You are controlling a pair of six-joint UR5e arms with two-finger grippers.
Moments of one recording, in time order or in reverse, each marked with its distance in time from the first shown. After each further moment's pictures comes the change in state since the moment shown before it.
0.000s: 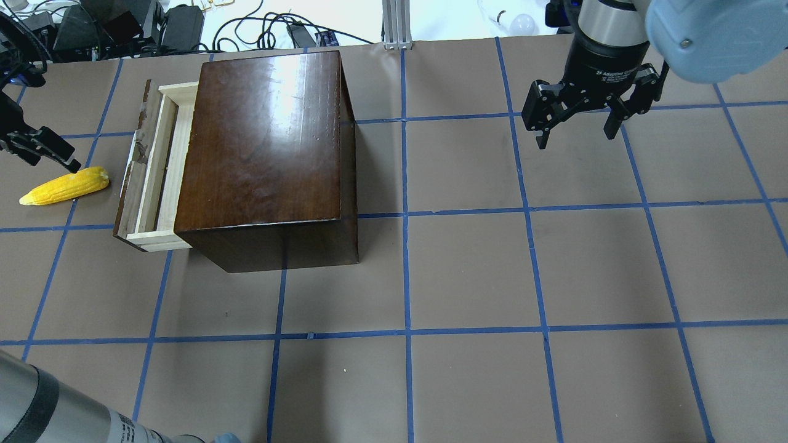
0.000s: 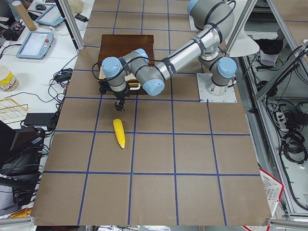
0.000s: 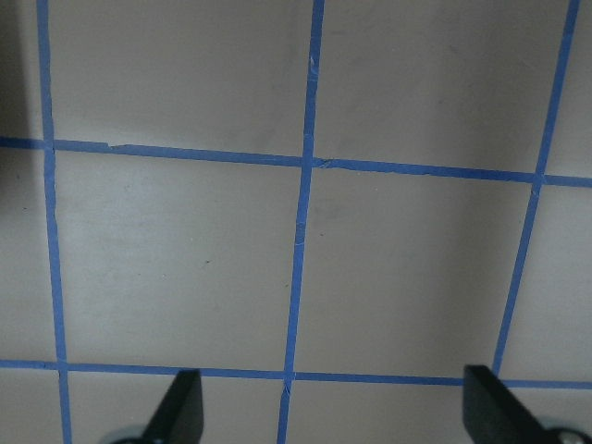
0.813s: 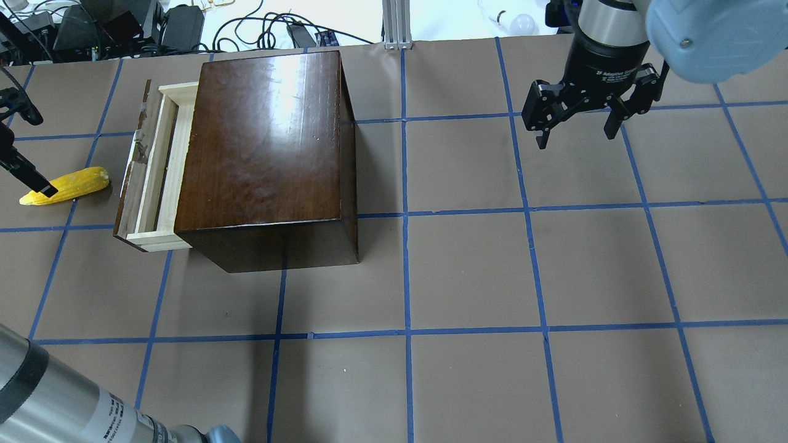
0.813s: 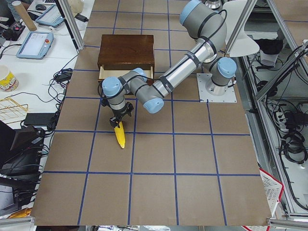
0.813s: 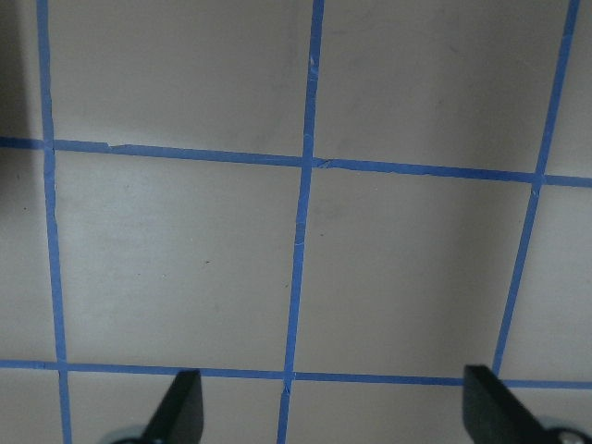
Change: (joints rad) left arm 0.073 -0.125 0.004 0.178 0.048 0.514; right arm 0.000 0.000 0.000 0.000 0.000 0.000
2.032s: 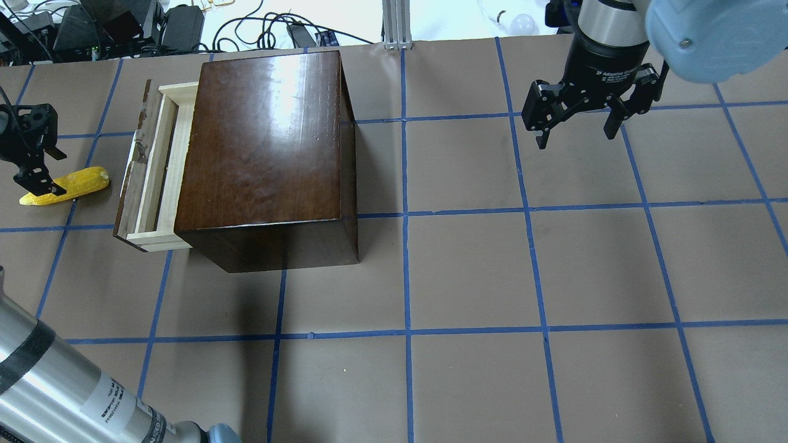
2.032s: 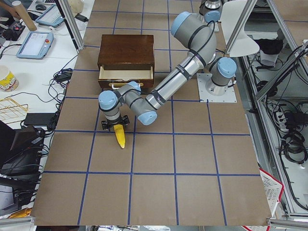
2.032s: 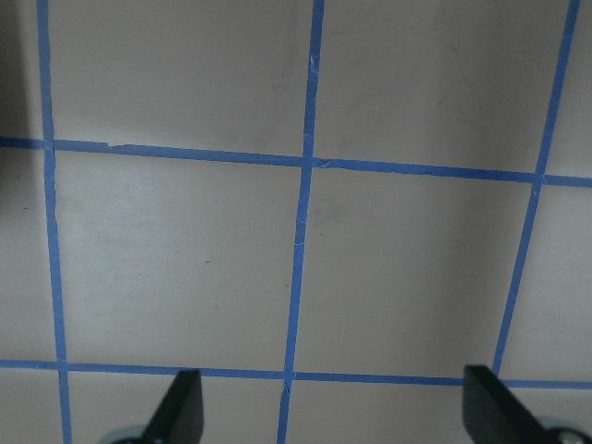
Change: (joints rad) left arm 0.002 -0.134 0.084 0.075 -0.090 0.538; right arm 0.000 0.000 0.000 0.000 0.000 0.000
